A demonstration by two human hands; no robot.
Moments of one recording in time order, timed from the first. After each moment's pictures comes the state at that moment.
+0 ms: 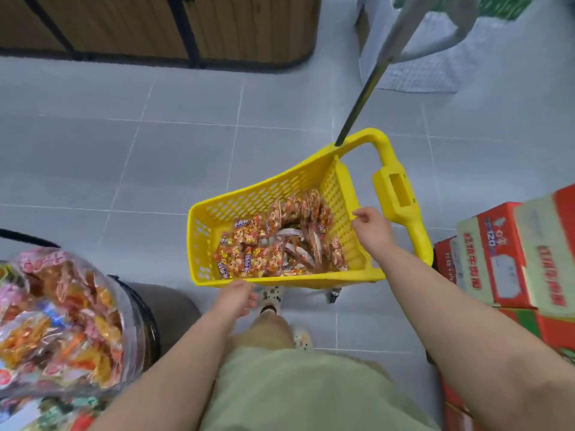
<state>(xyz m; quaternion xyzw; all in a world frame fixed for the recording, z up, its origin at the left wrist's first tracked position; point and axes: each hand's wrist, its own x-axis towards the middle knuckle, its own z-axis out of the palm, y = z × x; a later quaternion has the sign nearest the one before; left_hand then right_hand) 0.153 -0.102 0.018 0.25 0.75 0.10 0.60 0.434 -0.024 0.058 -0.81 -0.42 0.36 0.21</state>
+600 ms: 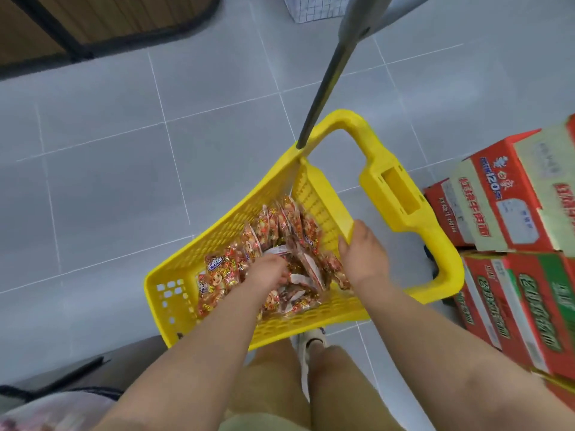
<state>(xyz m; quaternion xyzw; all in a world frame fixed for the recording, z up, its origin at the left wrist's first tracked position) 0.248 0.072 -0.054 0.37 0.68 -0.08 0.63 0.424 0.003 -0.035 -0.89 -0.41 0.22 0.00</state>
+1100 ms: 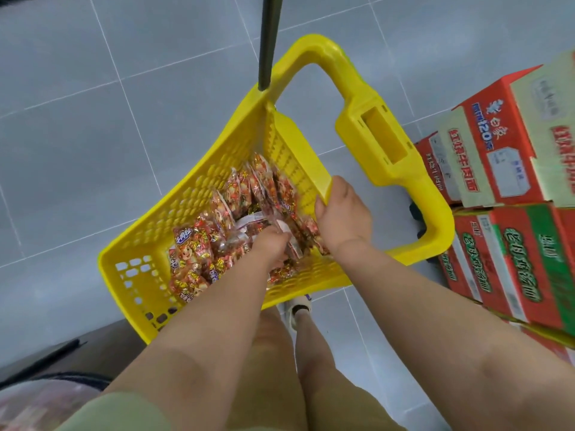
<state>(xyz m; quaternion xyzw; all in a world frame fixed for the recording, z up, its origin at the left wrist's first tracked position) 0.295 0.038 -0.112 0.37 0.65 -0.14 0.64 0.425 0.000 -0.047 -0.89 -0.42 0.18 0.03</state>
